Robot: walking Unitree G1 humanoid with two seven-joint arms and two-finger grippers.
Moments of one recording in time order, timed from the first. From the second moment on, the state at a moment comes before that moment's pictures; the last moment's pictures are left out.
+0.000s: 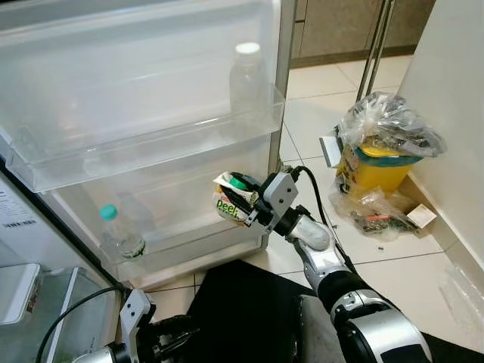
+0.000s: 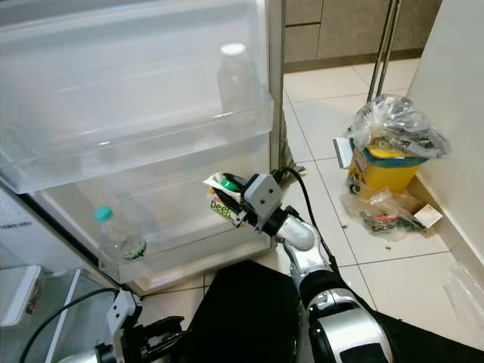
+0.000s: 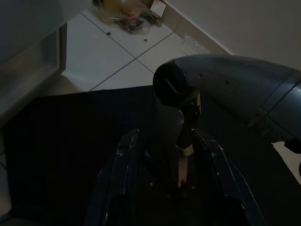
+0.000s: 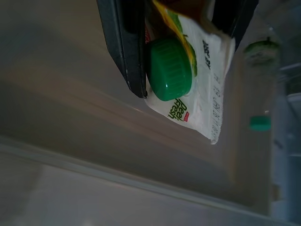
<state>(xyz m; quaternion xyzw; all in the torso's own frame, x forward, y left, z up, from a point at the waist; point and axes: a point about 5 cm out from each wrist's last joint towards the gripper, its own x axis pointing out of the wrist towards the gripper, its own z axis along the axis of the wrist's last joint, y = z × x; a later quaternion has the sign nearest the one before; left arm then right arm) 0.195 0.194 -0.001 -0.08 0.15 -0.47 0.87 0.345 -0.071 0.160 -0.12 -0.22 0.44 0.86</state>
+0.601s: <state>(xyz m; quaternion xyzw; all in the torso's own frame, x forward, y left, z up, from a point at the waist) 0.190 0.189 0.008 -0.08 0.14 -0.48 0.86 0.342 -0.095 0.166 -0.16 -0.22 0.52 0.81</state>
